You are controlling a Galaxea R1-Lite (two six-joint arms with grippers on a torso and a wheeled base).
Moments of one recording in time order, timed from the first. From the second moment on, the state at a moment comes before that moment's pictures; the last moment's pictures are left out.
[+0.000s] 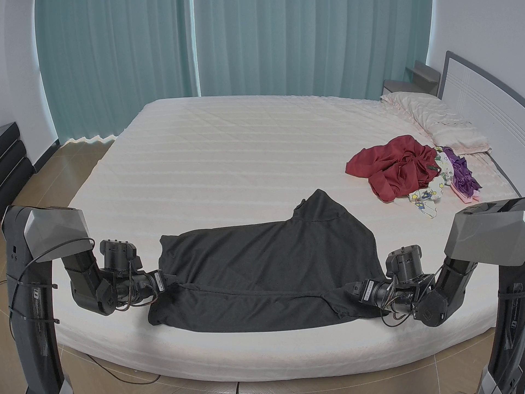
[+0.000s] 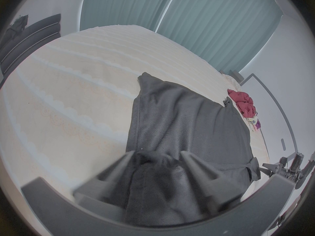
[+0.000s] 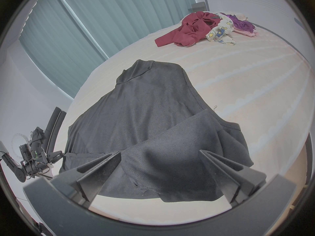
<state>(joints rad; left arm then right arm) -0.04 2.39 -0.69 -0.98 -0.21 -0.40 0.36 2.30 -0.57 -0.99 -0.08 0.60</state>
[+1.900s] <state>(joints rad) -0.03 2.36 -0.65 -0.99 -0.17 -0.48 0.12 2.47 -0.79 -0.96 0.21 0.16</state>
